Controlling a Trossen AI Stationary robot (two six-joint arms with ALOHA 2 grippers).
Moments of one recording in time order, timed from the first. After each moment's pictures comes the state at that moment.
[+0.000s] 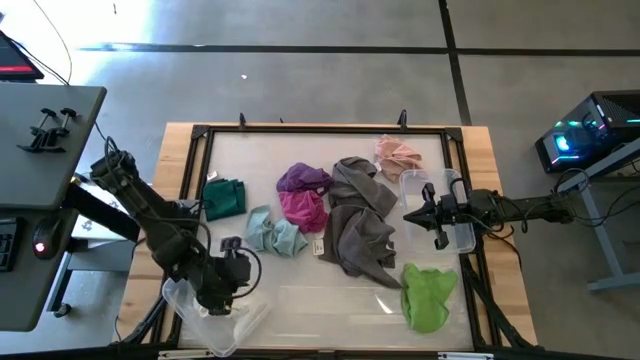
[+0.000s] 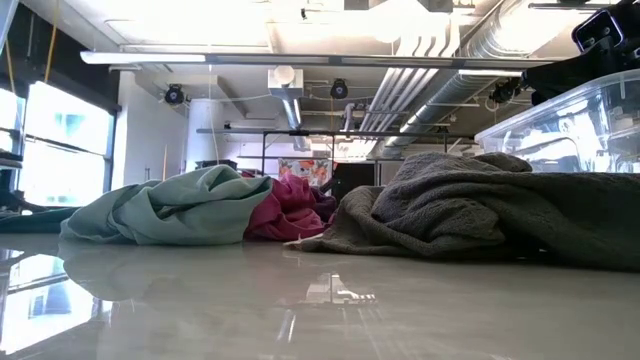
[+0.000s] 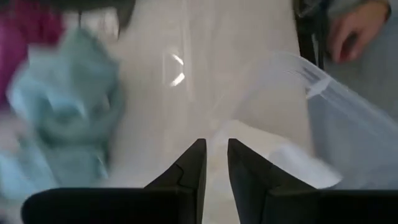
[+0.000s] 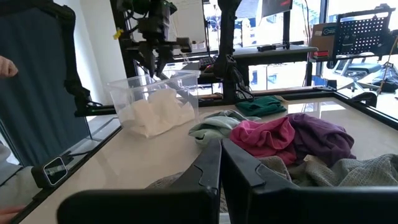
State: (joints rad) left arm -0.79 1.36 1.16 -0.91 -0.30 -0.64; right arm 0.12 0.01 0.01 0.01 0.01 0.10
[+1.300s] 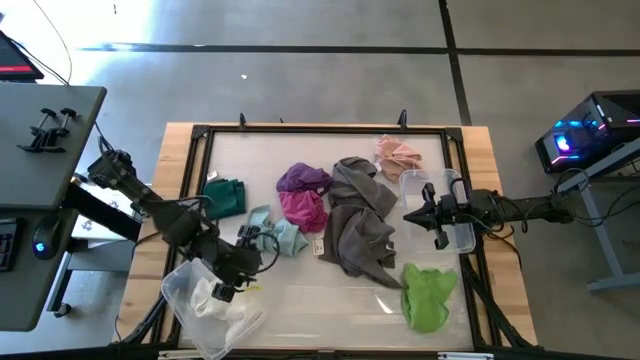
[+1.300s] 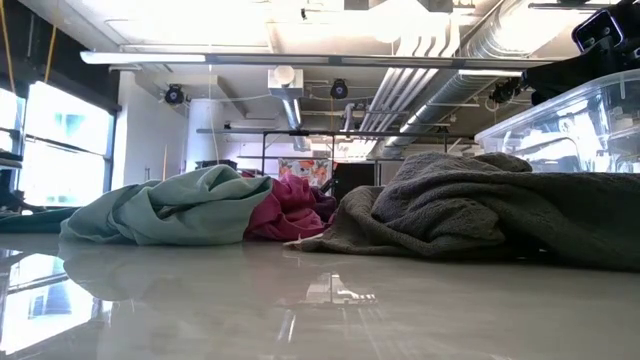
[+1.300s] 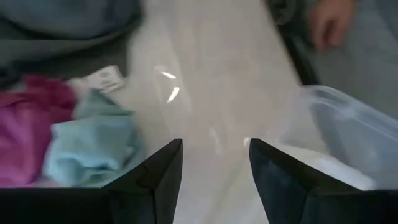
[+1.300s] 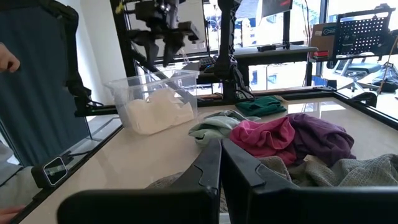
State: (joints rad) left arm -0.64 1.33 1.22 -0.90 -0.15 -0.26; right arm 0.12 0.01 0.01 0.01 0.01 0.10
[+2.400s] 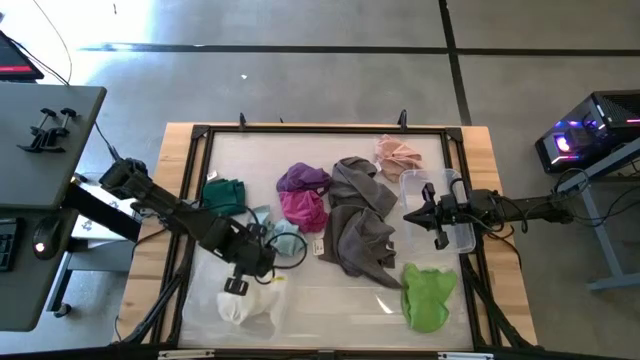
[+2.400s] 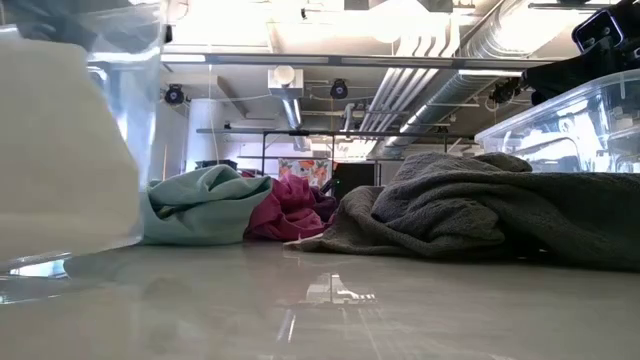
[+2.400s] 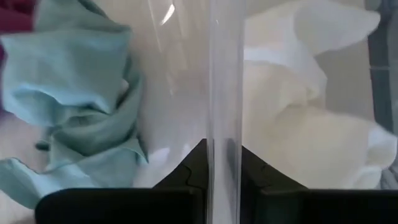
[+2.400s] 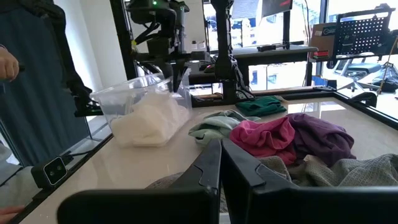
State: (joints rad) left arm -0.50 1.51 1.22 -1.06 0.01 -0.26; right arm 0.12 0.01 0.01 0.01 0.01 0.10
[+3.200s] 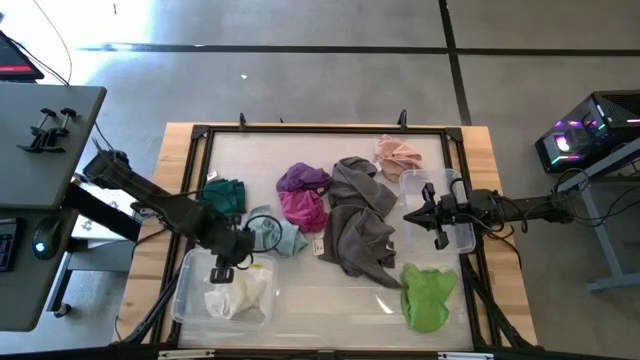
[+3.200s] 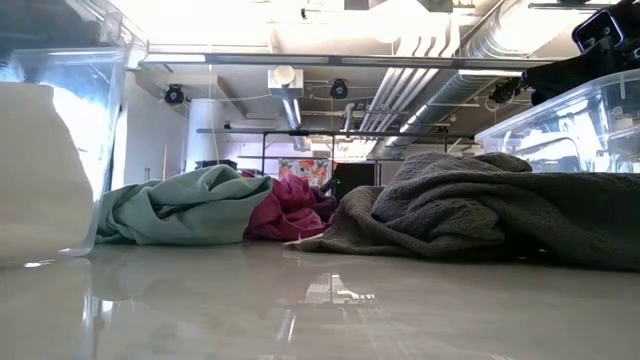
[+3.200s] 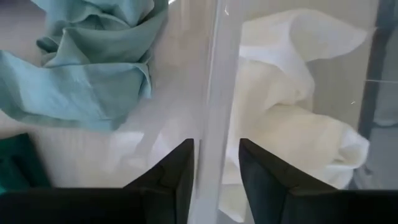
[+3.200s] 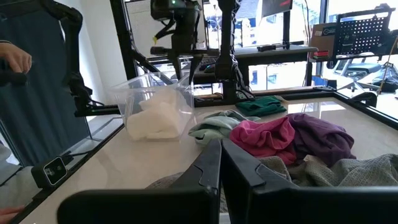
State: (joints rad) left arm -0.49 1.28 1.06 -1.11 0.03 -0.52; right arm 0.12 0.01 0.01 0.01 0.01 0.10
